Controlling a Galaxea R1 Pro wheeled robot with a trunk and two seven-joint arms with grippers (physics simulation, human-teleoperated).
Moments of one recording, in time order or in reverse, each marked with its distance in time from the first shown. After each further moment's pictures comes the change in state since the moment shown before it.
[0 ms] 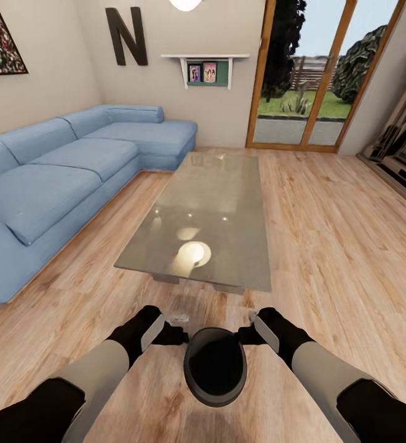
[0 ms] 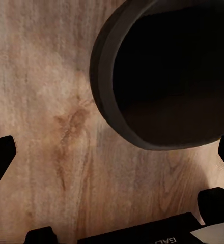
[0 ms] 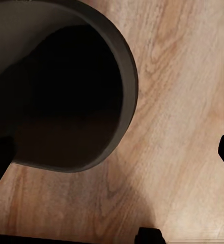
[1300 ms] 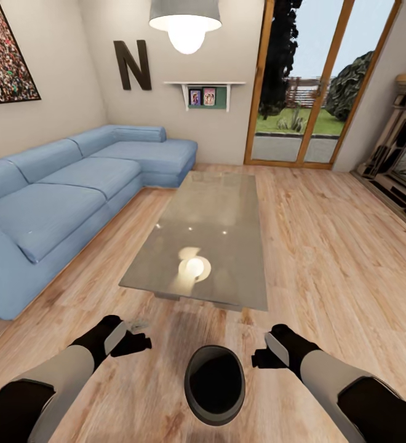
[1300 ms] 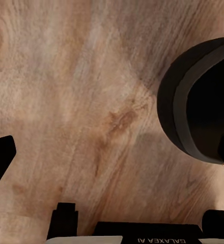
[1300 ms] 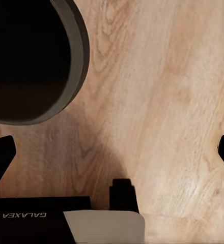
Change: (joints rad) left arm 0.007 0.170 0.149 0.113 0.010 -0.068 0.003; right arm 0.001 -0.025 0.010 0.206 0.005 -0.020 0.008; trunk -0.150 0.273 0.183
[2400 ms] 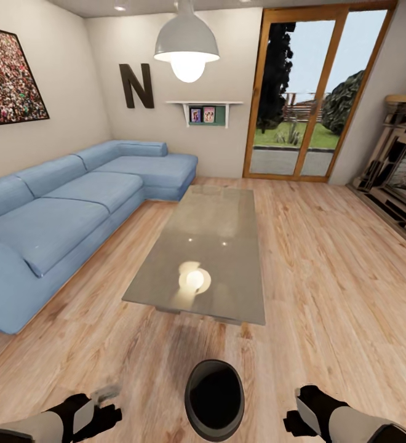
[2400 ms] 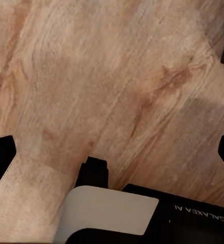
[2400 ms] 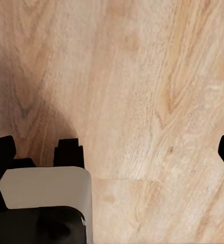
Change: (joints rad) left arm 0.195 0.070 0.018 0.295 0.033 -0.369 -0.077; right arm 0.195 -0.074 0.114 0.144 0.001 -0.220 0.038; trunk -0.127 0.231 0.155
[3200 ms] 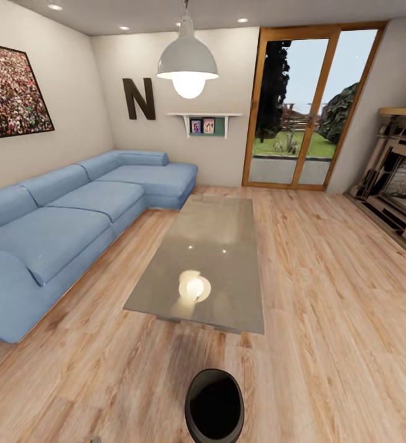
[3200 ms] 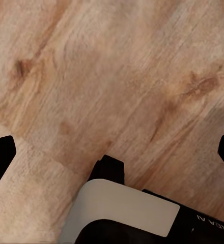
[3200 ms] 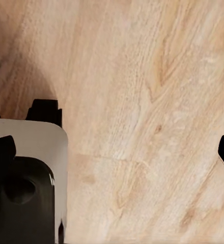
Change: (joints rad) left arm 0.230 0.005 0.003 -0.002 0.124 -0.316 0.007; right arm 0.233 -0.036 0.088 0.051 -0.003 -0.258 0.059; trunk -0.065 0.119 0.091
